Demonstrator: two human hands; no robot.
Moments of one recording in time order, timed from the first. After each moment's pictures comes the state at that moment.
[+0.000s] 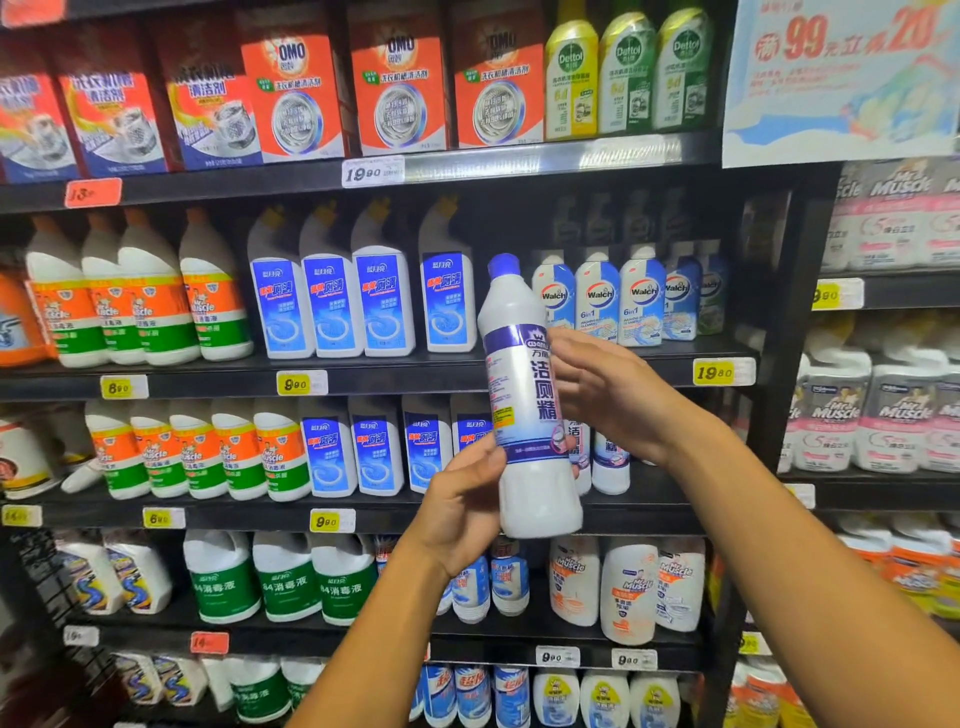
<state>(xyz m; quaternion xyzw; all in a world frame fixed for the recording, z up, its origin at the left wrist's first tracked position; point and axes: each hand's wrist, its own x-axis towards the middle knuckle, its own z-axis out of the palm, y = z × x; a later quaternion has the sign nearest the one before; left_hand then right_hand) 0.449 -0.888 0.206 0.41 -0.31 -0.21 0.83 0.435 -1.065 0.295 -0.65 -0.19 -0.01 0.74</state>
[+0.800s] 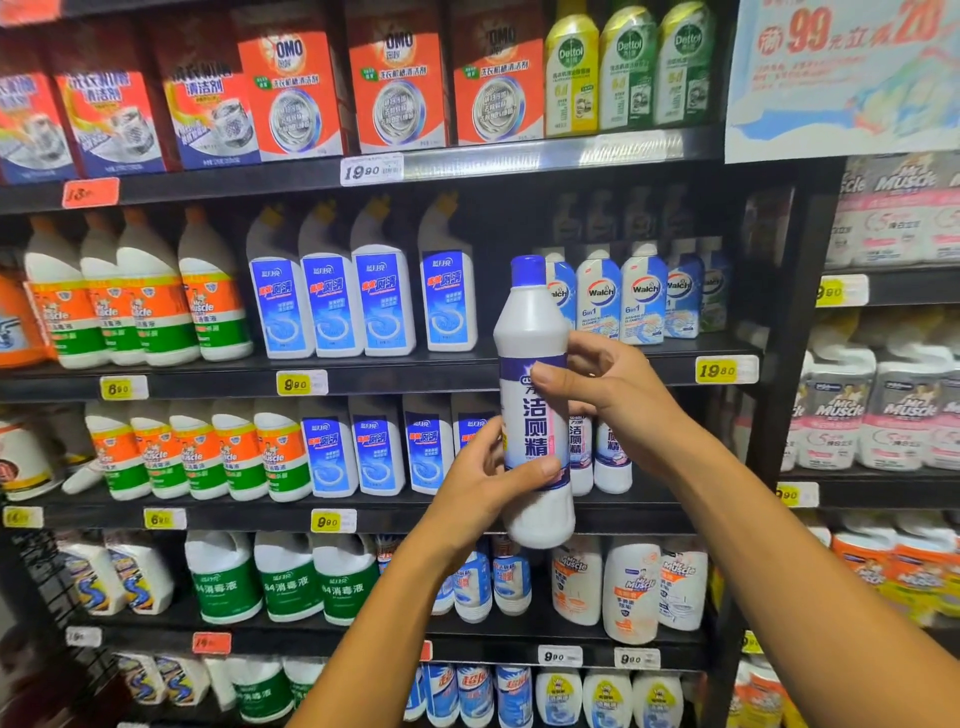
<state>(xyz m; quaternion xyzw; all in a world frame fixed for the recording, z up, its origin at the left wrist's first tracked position) 0.452 -0.891 0.207 0.62 -0.32 -0.07 0.72 0.427 -1.059 0.287 -0.69 -0.22 -0.15 0.68</state>
